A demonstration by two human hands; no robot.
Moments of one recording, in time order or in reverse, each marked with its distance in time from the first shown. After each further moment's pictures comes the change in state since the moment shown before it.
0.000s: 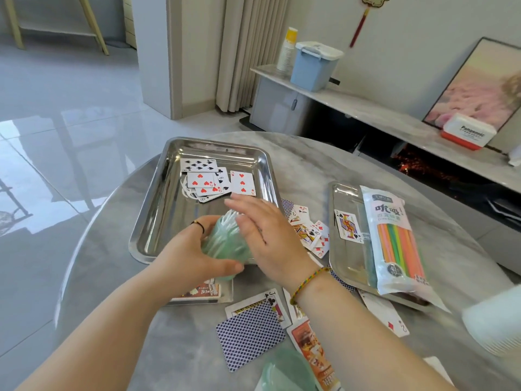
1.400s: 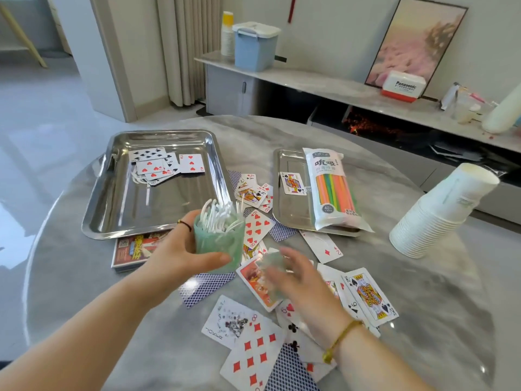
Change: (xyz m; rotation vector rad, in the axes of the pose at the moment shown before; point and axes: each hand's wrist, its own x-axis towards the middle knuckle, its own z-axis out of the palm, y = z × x) left_hand -0.058 0.019 0.072 -0.413 -0.273 0.088; right_hand -0.179 0.008 -0.043 0.775 0.138 0.841
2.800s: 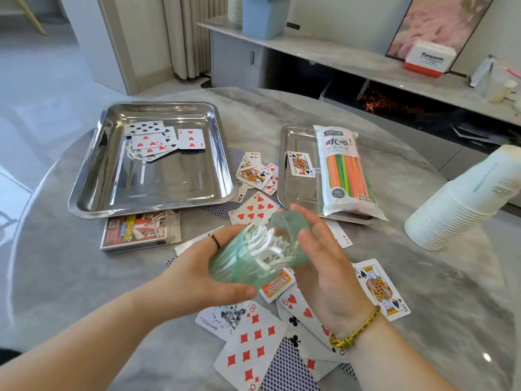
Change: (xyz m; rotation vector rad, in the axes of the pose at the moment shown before) left_hand -0.008 -0.024 0.019 0.215 -0.187 -0.033; right_hand 0.011 -0.001 -0.012 0.609 -0.190 -0.219
